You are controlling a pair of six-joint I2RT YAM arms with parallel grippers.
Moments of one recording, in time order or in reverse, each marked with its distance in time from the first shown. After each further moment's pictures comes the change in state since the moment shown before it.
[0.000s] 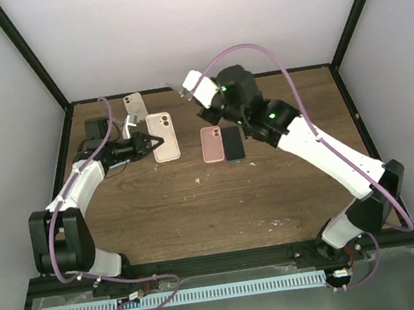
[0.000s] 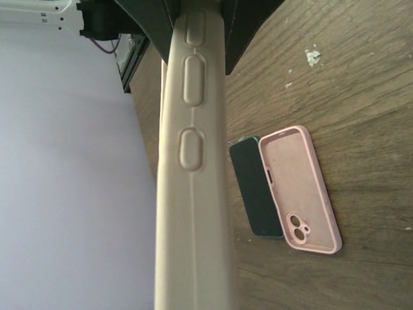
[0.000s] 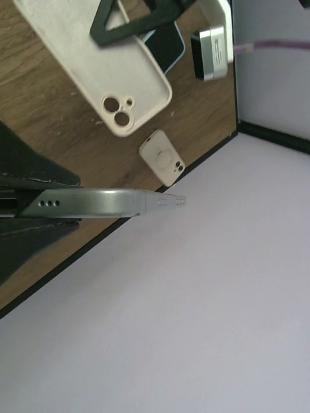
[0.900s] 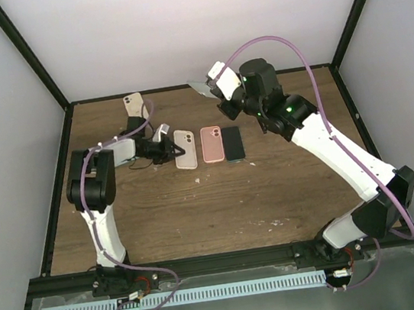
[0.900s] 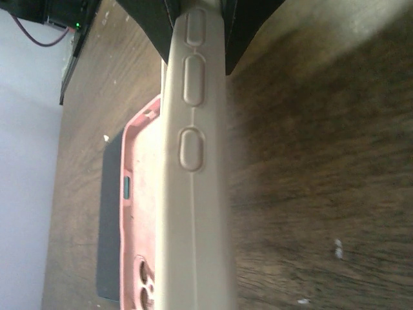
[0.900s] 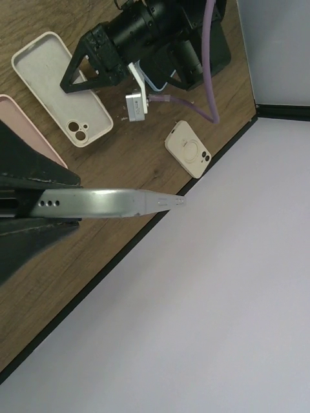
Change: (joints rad) left arm -0.133 0.593 0.252 -0.053 -0.131 0.118; right arm -0.197 -0.090 -0.097 -0.048 -0.131 0.120
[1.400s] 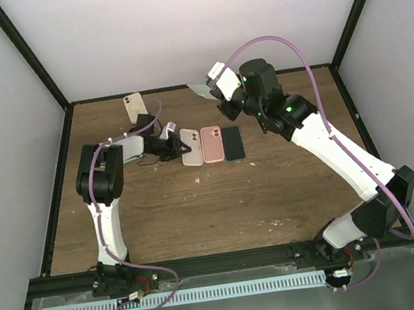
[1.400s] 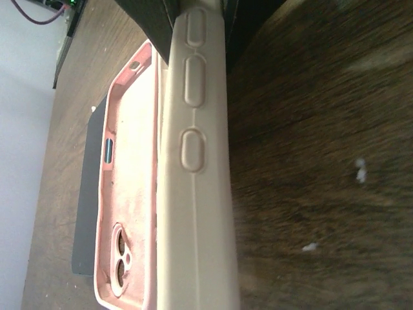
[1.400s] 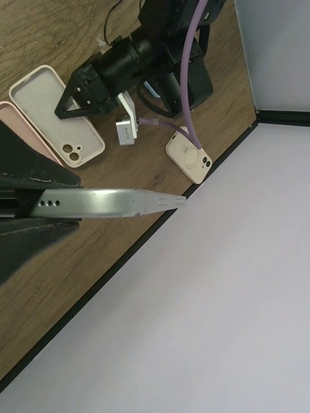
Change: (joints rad) left arm -0.044 0.129 0.099 0.053 -0.042 -0.088; right arm -0.006 0.002 -0.004 -0.006 -0.019 0.011
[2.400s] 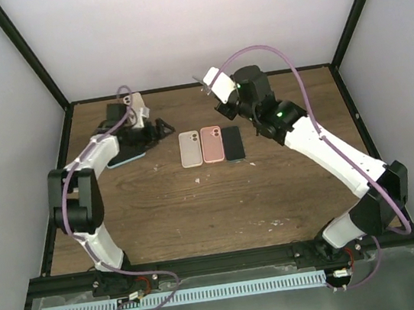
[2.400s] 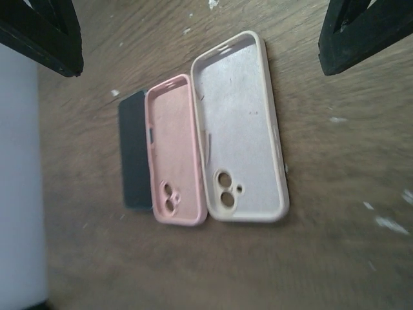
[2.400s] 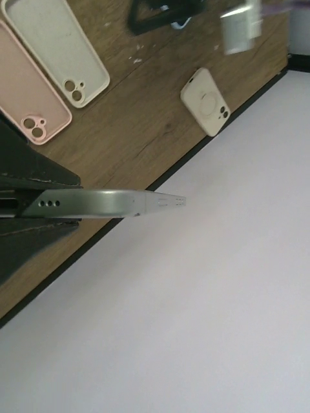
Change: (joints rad) left arm 0.065 -0.323 -0.066 -0.139 -0.188 0.039; right arm 0.019 0.021 -0.059 0.115 0.132 -0.123
